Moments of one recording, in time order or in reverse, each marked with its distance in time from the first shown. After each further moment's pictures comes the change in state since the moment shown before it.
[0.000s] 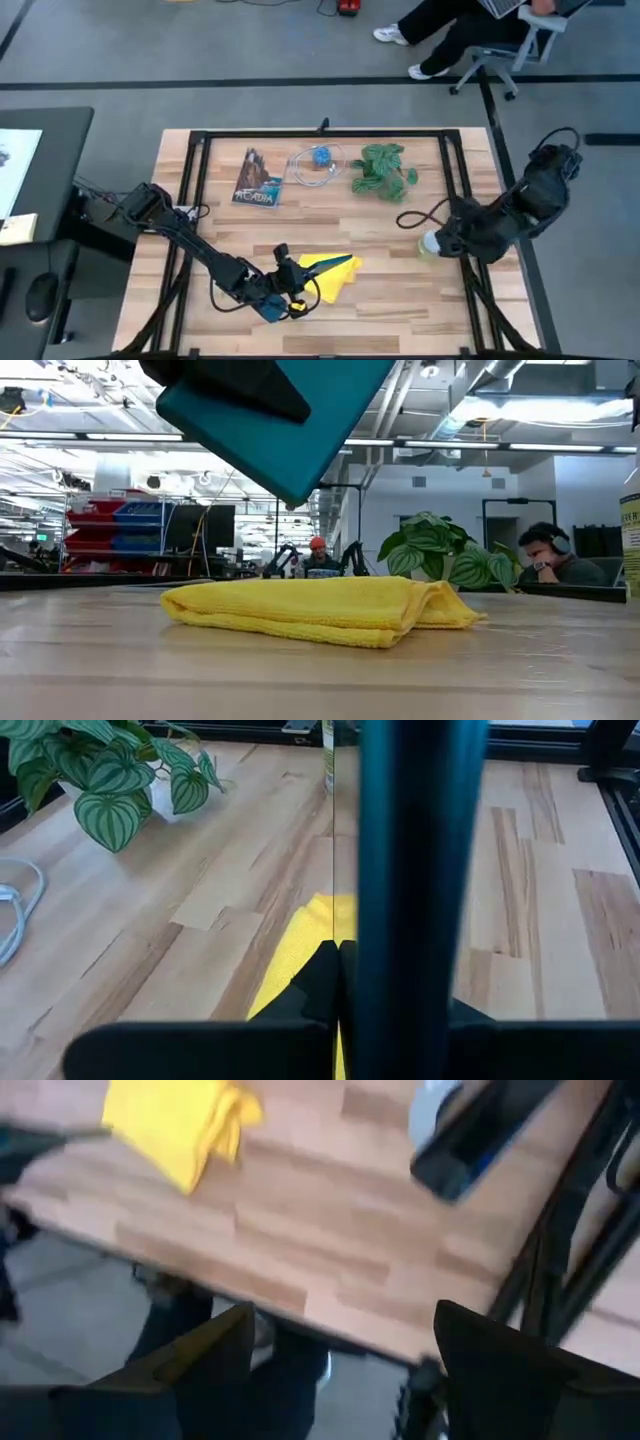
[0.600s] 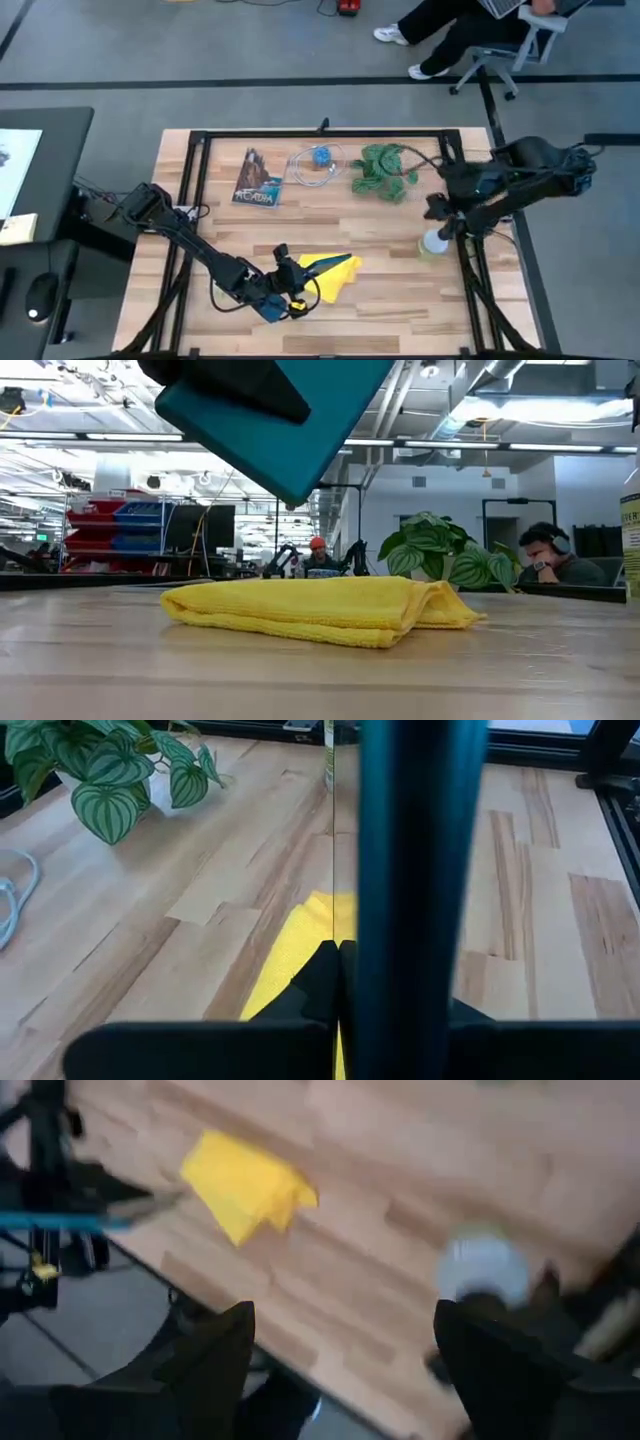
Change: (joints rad) left arm -0.003 -0.002 0.000 -0.004 0.006 -0.020; right arm -0.441 -0.082 0.081 -0.002 -0.137 -0.582
